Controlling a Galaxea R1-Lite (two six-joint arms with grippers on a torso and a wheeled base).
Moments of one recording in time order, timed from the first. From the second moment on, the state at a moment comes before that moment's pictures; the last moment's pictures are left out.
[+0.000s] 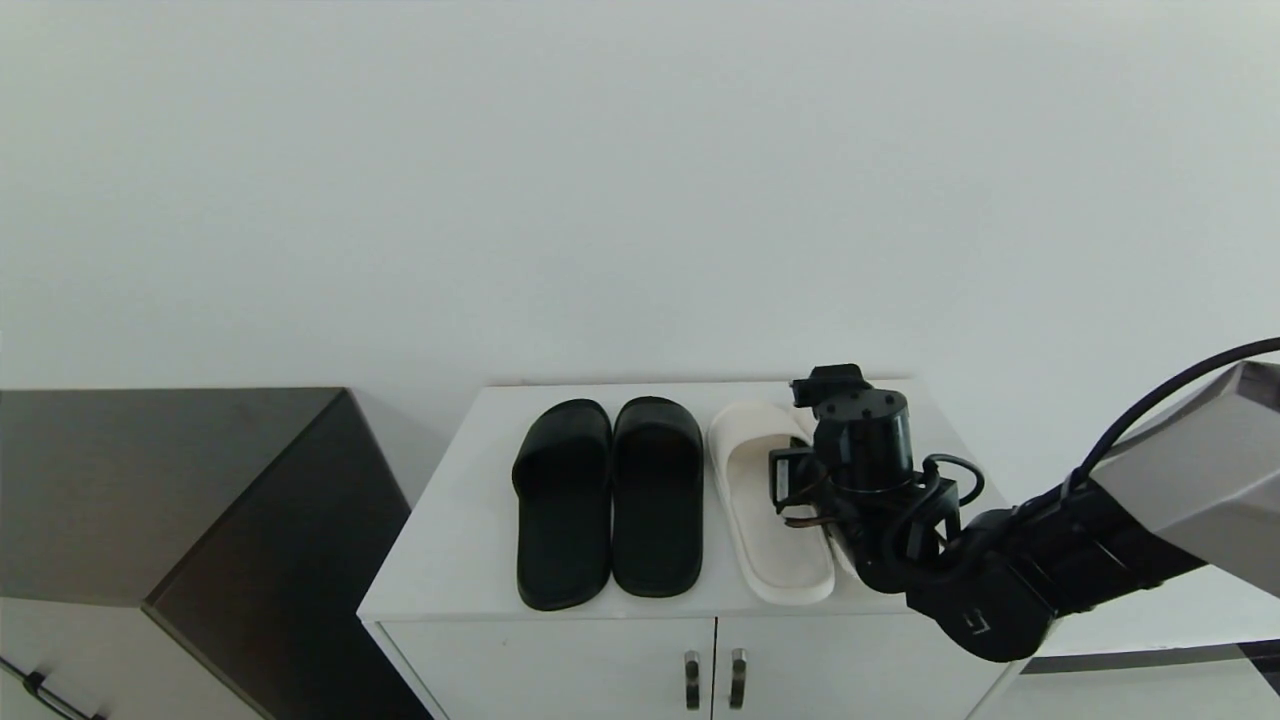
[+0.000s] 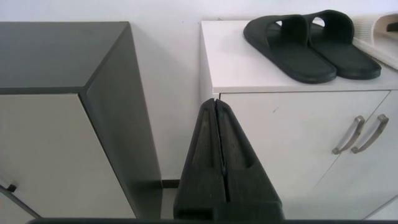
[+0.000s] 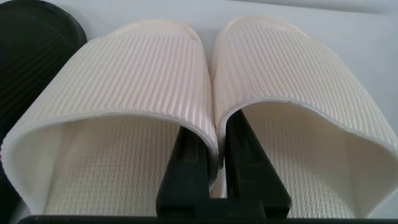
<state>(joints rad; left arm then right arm) 0.00 0.00 0.00 0.00 0.00 -0.01 0.70 2.06 -0.97 -0.82 -0.60 0.15</state>
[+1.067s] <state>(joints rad) 0.00 0.00 0.00 0.00 0.00 -0.01 0.89 1.49 -0.64 -0.53 -0.20 0.09</state>
